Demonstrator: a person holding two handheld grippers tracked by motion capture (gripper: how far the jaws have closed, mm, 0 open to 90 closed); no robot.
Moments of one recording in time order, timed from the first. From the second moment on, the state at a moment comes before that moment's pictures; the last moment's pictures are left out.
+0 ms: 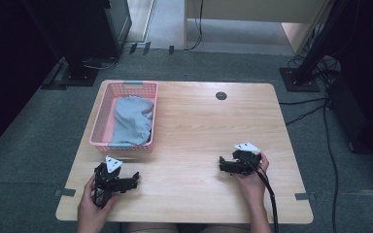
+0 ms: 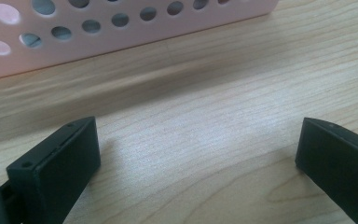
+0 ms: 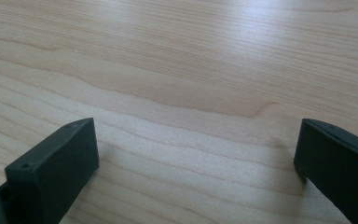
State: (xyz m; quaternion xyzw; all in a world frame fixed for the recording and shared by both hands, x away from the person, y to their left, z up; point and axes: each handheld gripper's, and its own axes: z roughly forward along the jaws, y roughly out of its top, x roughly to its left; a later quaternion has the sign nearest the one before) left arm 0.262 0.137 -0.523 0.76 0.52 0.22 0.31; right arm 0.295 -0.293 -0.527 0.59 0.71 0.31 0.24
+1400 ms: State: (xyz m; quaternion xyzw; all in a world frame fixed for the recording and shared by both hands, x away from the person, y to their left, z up) left arm 0.262 0.137 -0.523 0.76 0.52 0.22 0.31; right arm 0.279 -0.323 -0.528 0.60 0.70 0.30 0.25
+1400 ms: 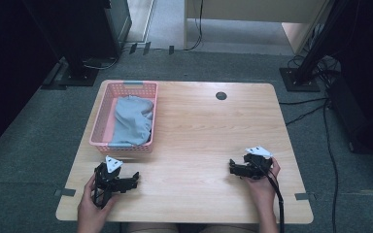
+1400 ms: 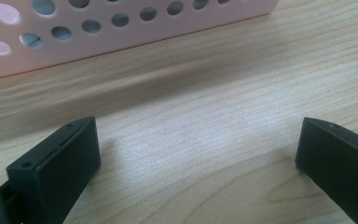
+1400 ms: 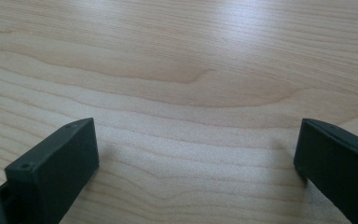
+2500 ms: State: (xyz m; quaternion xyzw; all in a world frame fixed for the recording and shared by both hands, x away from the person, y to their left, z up) left arm 0.262 0.137 -0.523 0.76 0.52 0.22 0.31; right arm 0.271 -0.342 -0.528 0.62 0.68 0.29 0.25
